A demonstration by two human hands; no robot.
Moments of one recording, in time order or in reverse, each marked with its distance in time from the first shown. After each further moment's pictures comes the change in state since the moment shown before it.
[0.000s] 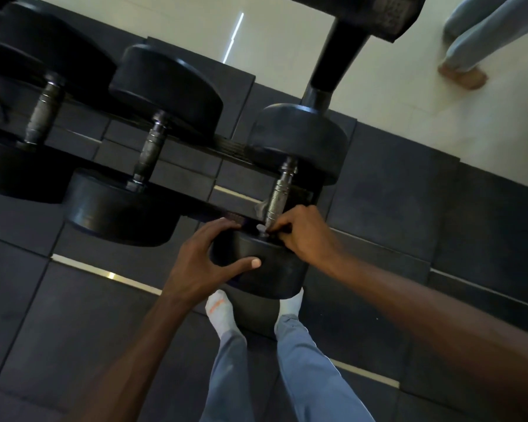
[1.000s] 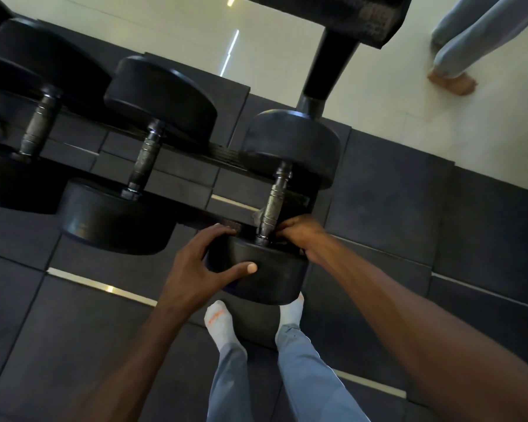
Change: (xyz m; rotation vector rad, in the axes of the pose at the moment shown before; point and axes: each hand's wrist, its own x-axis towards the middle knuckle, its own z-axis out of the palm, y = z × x) left_hand -0.003 0.002 0.004 -0.053 0.008 0.009; right_hand 0.031 0.029 0.022 0.621 -0.065 0.600
